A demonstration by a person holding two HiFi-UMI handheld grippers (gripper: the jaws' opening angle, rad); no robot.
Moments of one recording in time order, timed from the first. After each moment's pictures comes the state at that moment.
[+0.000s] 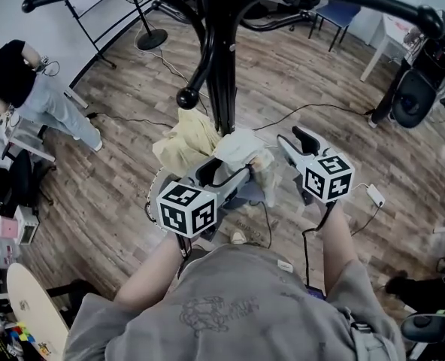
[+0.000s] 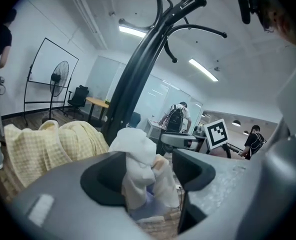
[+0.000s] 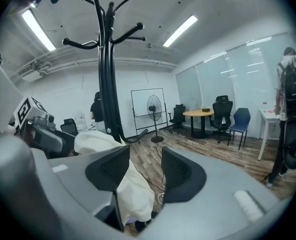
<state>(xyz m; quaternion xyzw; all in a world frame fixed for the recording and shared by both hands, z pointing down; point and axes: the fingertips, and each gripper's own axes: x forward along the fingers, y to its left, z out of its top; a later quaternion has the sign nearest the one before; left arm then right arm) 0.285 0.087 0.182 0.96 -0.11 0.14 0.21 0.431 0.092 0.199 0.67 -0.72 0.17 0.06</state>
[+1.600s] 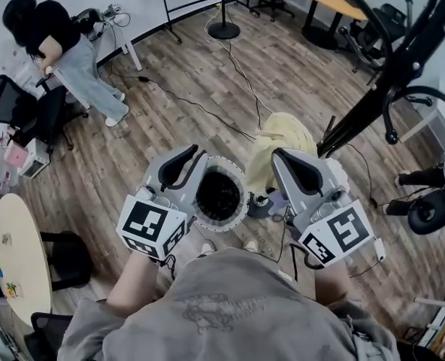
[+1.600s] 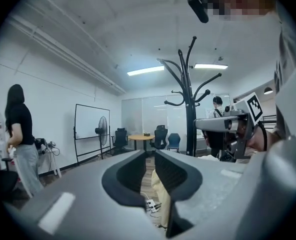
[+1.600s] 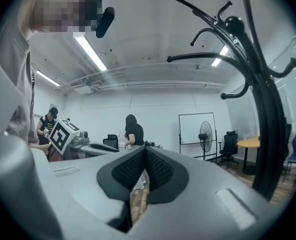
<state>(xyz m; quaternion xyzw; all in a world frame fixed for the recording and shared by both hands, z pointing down) 0.001 -0.011 0.051 0.94 -0.34 0.07 0.01 0.117 0.038 0.016 0.50 -0.87 0.01 -0.01</state>
